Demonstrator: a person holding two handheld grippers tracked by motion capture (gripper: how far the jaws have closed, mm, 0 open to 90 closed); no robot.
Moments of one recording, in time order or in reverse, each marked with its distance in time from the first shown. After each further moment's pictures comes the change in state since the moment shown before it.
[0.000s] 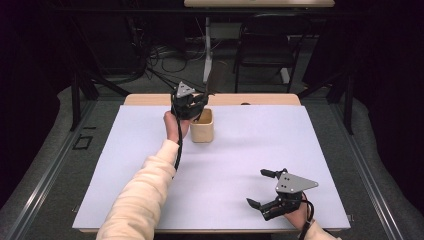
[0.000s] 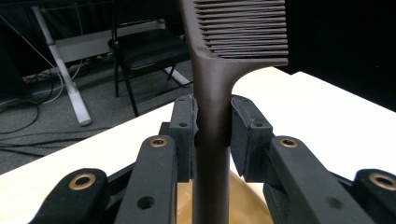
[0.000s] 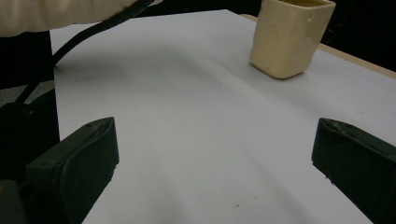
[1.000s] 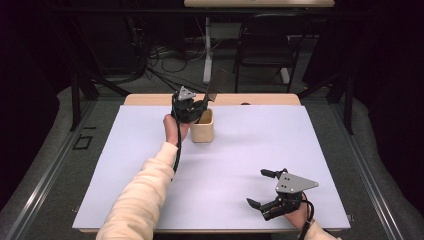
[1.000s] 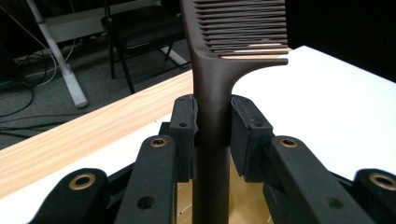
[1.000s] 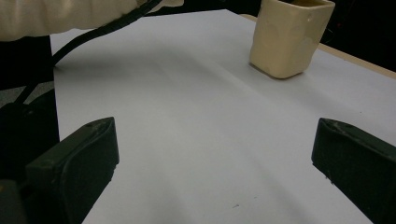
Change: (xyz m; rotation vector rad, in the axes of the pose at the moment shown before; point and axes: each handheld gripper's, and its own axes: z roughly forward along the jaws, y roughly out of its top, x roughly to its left) left arm 0.004 -0.014 0.007 0.083 -0.010 0.008; right arm 0.000 0.000 0.000 0.001 -0.001 0.002
